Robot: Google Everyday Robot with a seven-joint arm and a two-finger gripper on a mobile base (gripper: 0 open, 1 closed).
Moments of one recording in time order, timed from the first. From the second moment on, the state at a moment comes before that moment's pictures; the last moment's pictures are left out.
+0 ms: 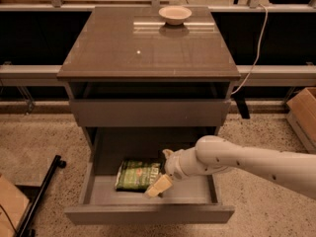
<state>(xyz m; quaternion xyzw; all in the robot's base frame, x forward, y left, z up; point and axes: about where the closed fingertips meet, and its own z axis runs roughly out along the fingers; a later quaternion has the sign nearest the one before) 0.518 -0.004 0.527 -0.50 0.77 0.26 0.29</state>
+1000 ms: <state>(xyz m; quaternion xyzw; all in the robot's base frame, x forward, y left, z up) 0.554 0.049 0.434 -0.48 0.77 0.27 0.30</state>
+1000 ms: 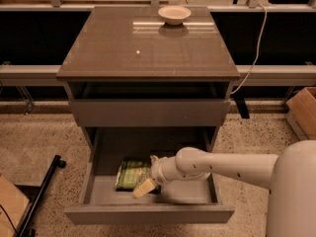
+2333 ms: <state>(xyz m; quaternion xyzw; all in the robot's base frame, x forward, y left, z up) 0.563 0.054 0.406 -0.42 0.78 0.31 0.34</state>
